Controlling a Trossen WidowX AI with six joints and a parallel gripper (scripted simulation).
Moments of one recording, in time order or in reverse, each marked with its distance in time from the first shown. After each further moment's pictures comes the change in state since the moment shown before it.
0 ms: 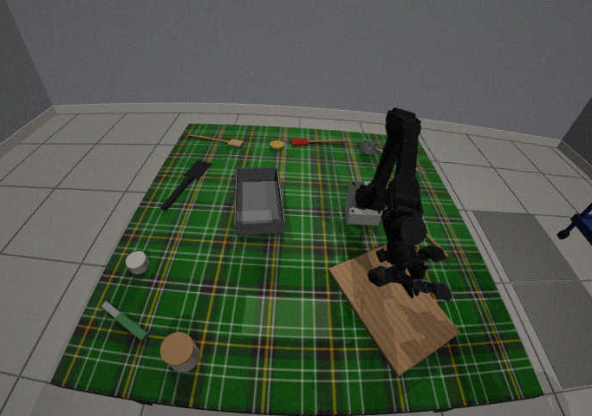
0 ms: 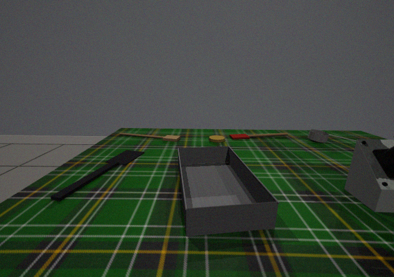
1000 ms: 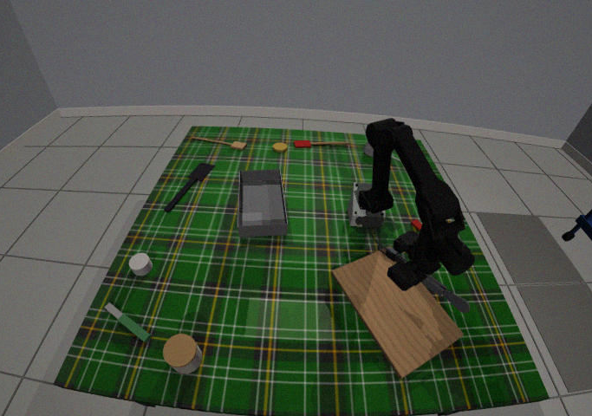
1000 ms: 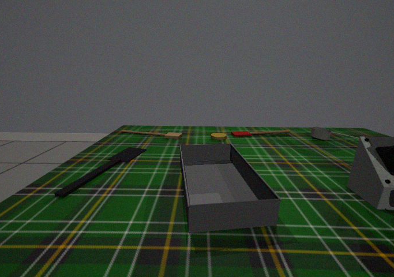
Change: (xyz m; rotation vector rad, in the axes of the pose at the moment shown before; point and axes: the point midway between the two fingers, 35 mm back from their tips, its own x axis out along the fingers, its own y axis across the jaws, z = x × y) arm -0.013 -0.027 0.020 -0.222 -0.660 0.022
